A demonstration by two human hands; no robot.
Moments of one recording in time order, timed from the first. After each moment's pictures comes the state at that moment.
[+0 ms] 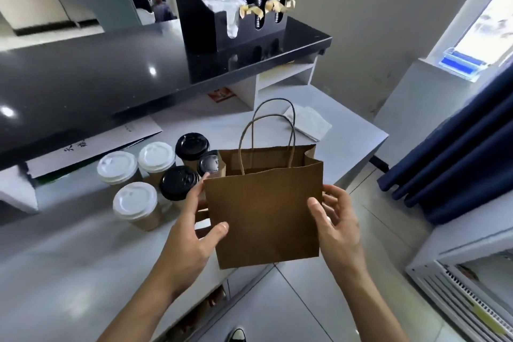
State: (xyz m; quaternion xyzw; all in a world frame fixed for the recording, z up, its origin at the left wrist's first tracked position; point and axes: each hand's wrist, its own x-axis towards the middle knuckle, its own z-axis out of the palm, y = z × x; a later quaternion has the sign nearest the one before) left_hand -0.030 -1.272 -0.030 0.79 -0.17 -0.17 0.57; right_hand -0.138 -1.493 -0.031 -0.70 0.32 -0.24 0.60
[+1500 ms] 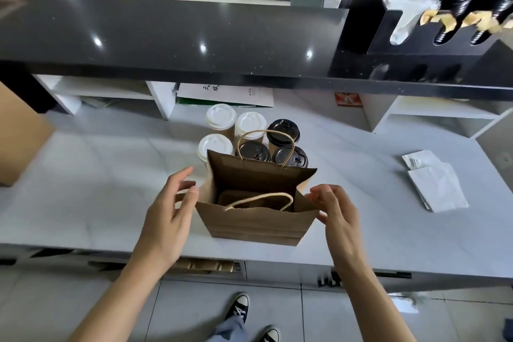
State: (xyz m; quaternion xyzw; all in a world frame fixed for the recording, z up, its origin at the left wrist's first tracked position) left_hand -0.084 -1.253 -0.035 0.84 0.16 0.10 0.51; right_hand -0.020 -1.525 -0.044 -0.72 0.09 0.04 0.69
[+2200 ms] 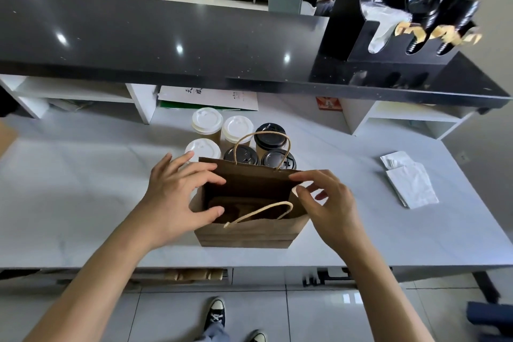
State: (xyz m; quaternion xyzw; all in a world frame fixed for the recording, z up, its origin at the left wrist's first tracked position) left_hand -0.032 -1.230 -0.021 0.97 -0.09 0.04 0.24; right_hand -0.003 -1.524 -0.013 -0.88 -0.08 -0.03 0.47
